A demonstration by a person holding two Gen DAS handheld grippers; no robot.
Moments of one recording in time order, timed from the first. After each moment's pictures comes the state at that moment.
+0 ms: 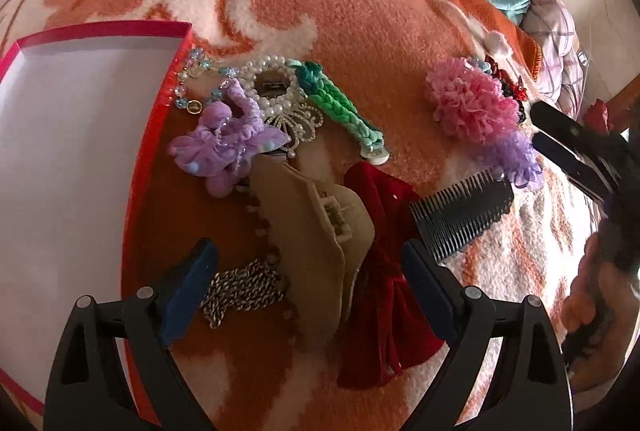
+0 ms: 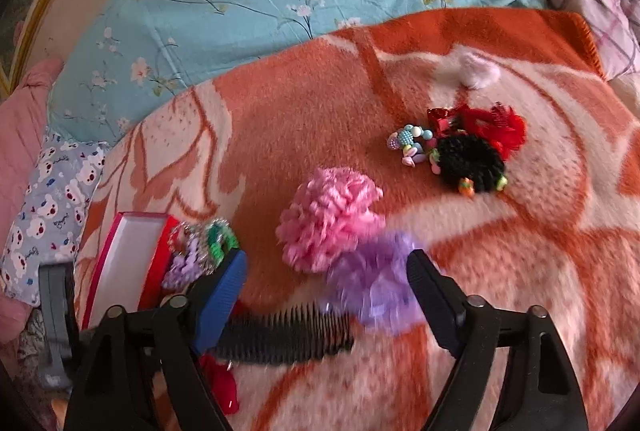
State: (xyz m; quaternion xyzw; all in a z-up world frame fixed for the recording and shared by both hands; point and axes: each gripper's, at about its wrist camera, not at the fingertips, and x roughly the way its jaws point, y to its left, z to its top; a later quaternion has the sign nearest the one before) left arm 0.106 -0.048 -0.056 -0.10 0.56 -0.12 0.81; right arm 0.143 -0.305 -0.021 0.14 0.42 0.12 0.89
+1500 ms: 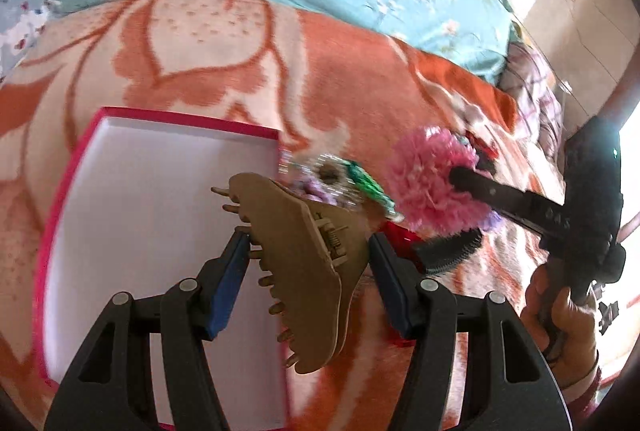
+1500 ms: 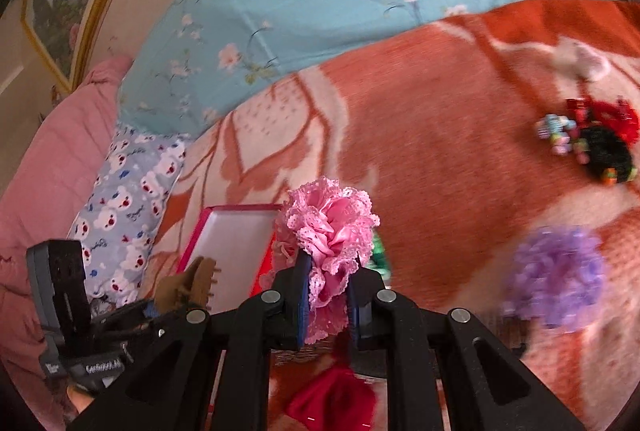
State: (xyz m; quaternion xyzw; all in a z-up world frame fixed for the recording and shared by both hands) left arm 0.078 0.044 0.018 -0.11 0.45 -0.11 0.88; right arm 0.125 -0.210 -0.007 0.18 0.39 0.27 0.87
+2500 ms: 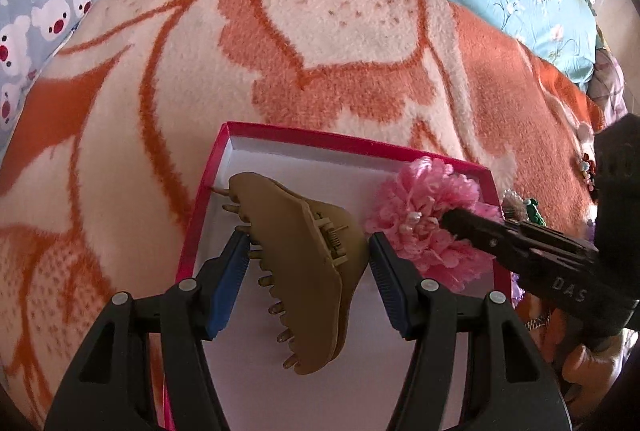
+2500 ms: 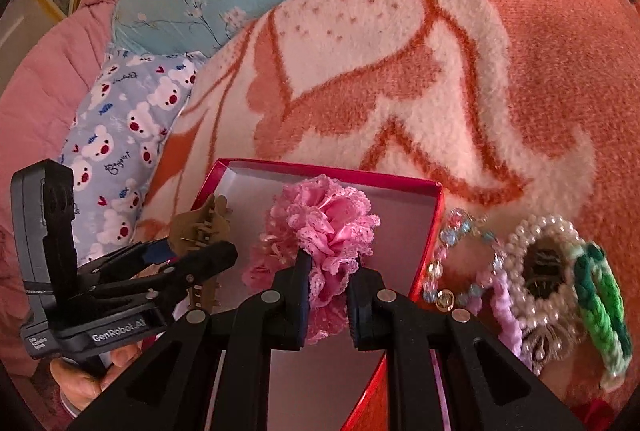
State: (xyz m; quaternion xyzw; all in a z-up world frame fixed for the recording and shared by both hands) left arm 0.165 0.150 -0.042 -0.06 0.49 -0.02 0.87; right arm 0.203 -0.028 -0.074 0.11 0.46 0.32 0.82
